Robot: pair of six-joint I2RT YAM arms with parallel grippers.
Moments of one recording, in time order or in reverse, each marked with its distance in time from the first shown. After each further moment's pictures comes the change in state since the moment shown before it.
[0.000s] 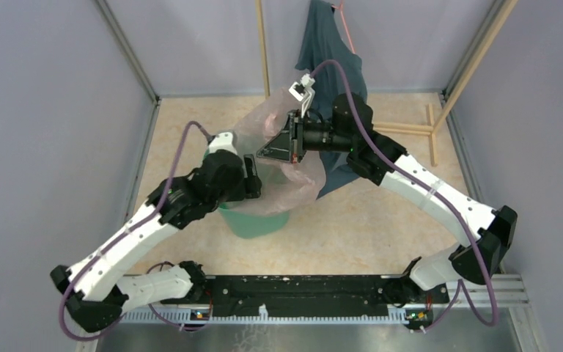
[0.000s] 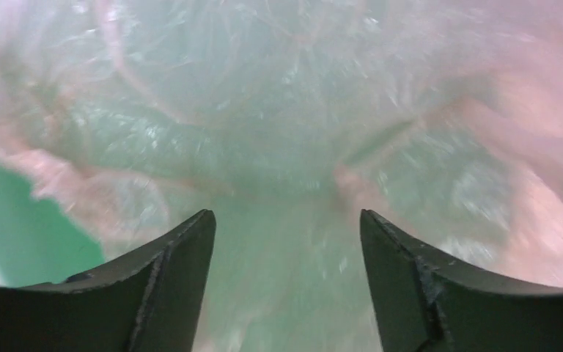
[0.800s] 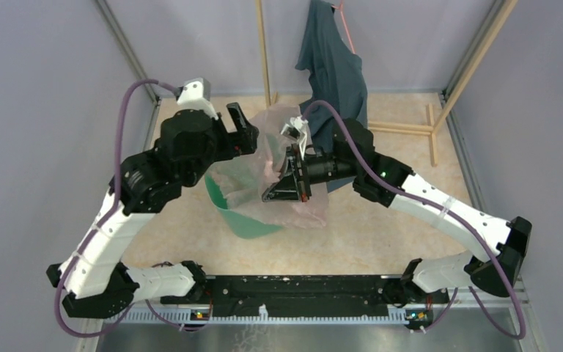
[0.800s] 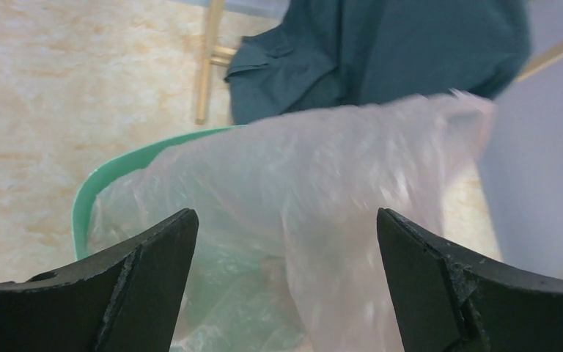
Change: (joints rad) left arm 0.005 0.049 0.533 -0.048 -0.070 0.090; right arm 0.123 -0.111 -0.114 -0.038 -0.168 -0.237
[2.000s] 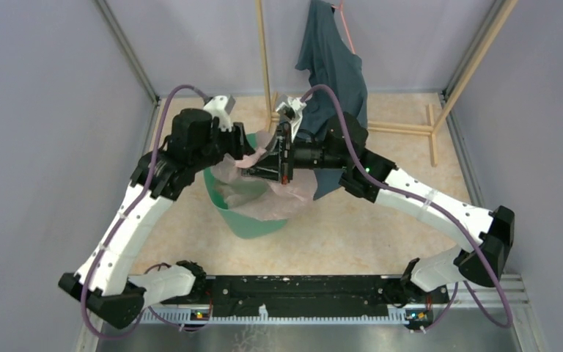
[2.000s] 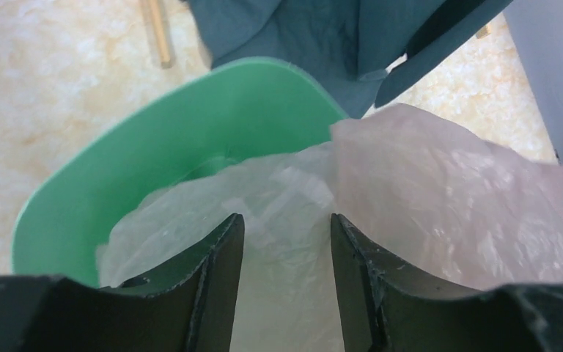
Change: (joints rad) left arm 0.313 0.067 -0.257 0.137 0.570 0.289; right arm 0.018 0.059 0.002 0.246 0.092 0.050
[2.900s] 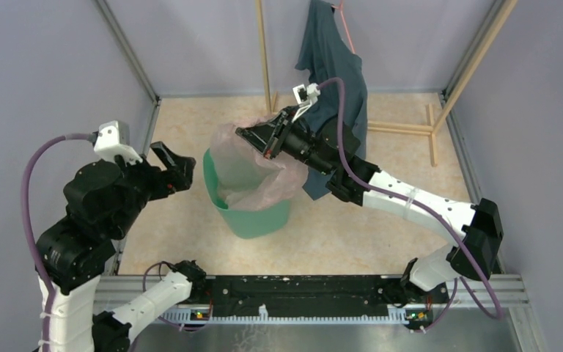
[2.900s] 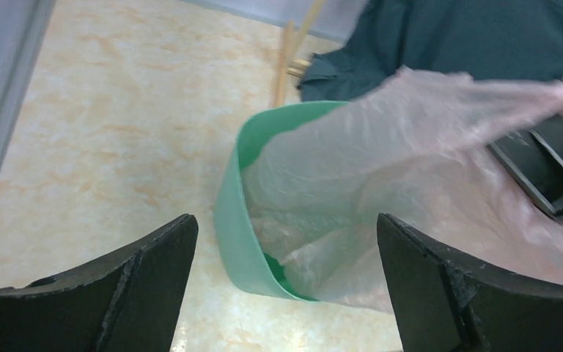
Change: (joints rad) left arm 0.009 -0.380 0.170 -0.324 -0.455 -0.166; right arm 0.039 0.085 -0.031 0.333 0.581 0.196
